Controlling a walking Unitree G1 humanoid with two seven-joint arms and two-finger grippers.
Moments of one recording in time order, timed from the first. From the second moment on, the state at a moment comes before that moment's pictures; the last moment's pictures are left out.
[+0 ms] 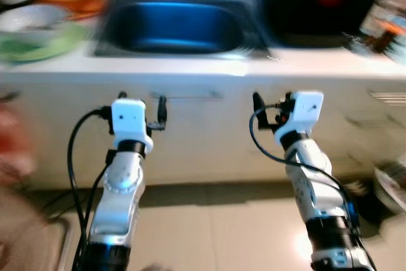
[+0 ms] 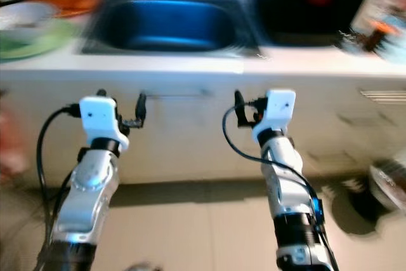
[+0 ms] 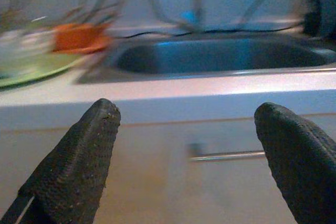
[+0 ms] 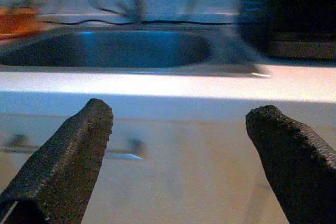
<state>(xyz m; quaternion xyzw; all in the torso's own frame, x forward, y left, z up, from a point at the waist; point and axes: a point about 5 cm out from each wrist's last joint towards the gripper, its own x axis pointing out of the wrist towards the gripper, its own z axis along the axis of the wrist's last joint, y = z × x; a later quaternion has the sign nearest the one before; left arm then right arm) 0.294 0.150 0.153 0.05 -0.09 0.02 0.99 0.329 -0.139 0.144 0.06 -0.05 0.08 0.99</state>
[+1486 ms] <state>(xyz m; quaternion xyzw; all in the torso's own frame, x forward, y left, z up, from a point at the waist) 0.294 0.153 0.154 0.06 -0.09 0.02 0.99 0.328 -0.127 0.145 0.07 -0.06 0.10 0.99</state>
